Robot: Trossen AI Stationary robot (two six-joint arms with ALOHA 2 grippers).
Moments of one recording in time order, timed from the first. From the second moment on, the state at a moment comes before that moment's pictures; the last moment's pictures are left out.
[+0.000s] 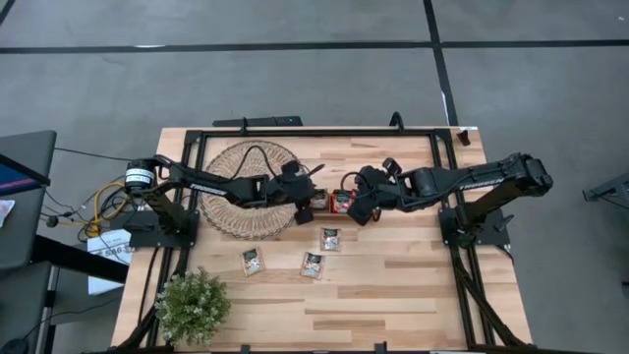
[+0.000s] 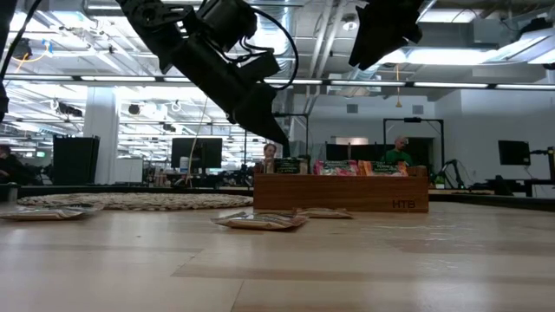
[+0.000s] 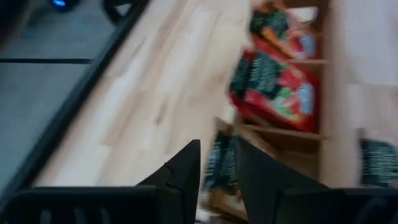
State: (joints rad) left arm 0.11 1.68 0.91 0.20 -0.31 0.11; right arm 0.14 1.43 1.29 -0.90 0.57 0.52
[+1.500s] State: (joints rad) left arm -0.17 1.50 1.06 -0.94 0.01 -0.76; right arm 0.36 1.43 1.29 -0.89 0.56 0.49
